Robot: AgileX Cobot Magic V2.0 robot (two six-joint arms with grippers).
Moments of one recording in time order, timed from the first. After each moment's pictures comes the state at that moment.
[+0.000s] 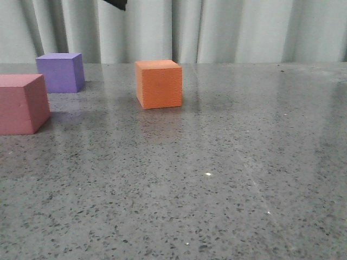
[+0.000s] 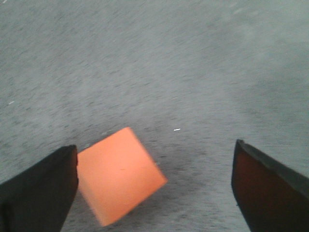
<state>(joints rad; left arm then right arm) -0.62 1.62 -1.47 0.07 0.56 -0.45 0.00 -0.01 0.03 0.02 0.25 0.07</state>
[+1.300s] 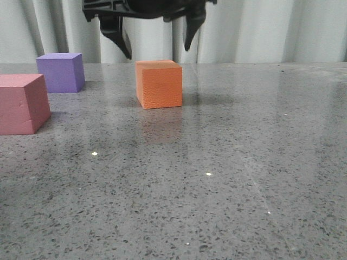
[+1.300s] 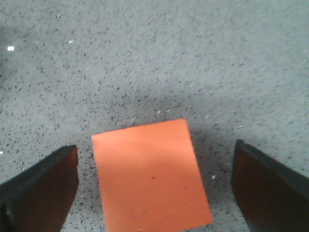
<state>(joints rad) -0.78 1.93 -1.76 0.56 0.94 -1.12 0.00 -0.01 0.03 0.02 0.25 0.07</state>
